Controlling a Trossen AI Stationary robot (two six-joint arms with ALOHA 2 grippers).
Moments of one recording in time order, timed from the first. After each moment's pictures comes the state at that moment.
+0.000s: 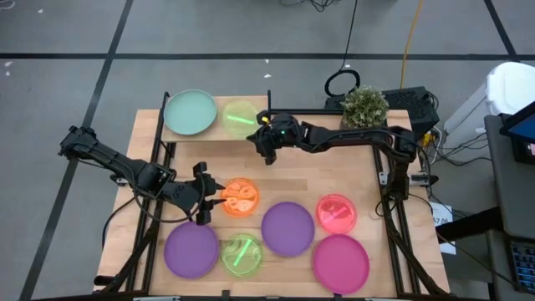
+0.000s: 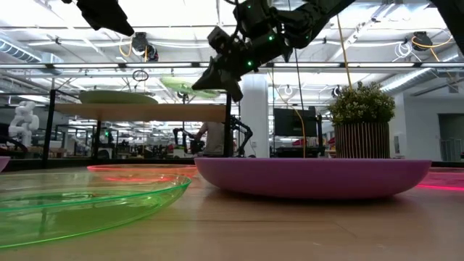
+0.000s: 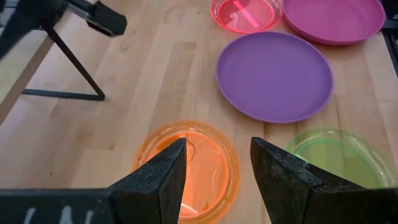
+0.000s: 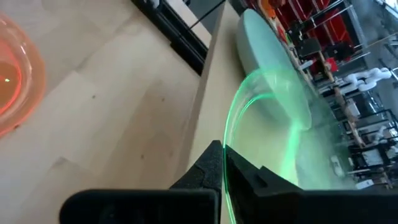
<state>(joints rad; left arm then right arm) -0.44 1.09 0.94 -0.65 -0.43 -0.40 -0.27 1.88 1.29 0.21 -0.03 -0.92</state>
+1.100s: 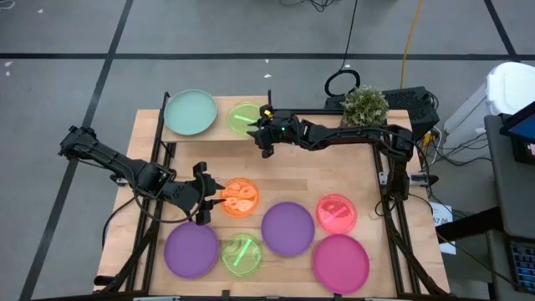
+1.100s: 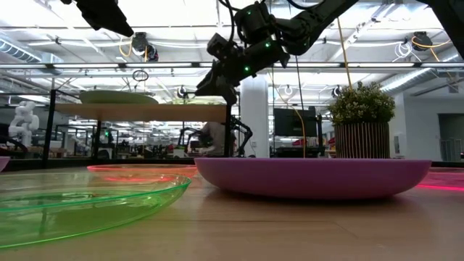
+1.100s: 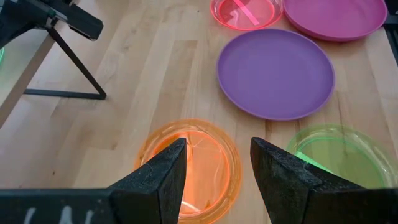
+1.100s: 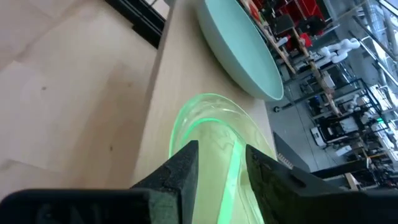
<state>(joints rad) -0.44 1.09 0.94 -0.65 -0.43 -0.39 -0.30 1.90 1.29 0.28 0.06 -0.86</state>
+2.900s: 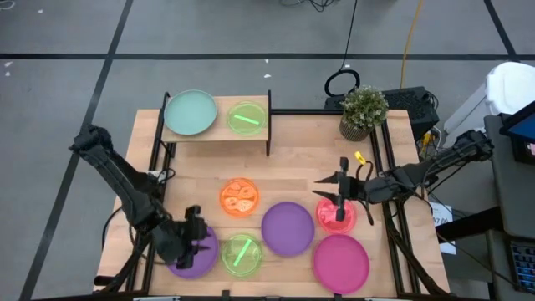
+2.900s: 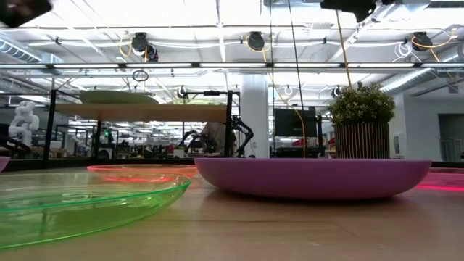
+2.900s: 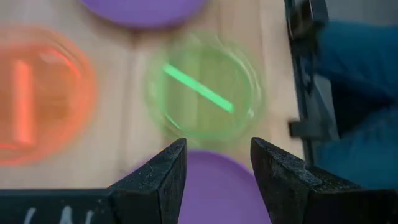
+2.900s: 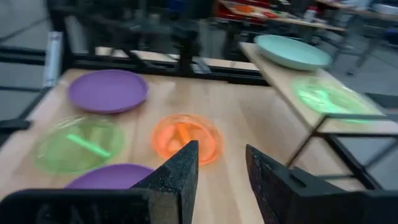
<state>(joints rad) -0.85 1.31 0.94 -0.61 -0.31 -0.80 0.44 0.93 0.67 -0.08 0.59 0.08</state>
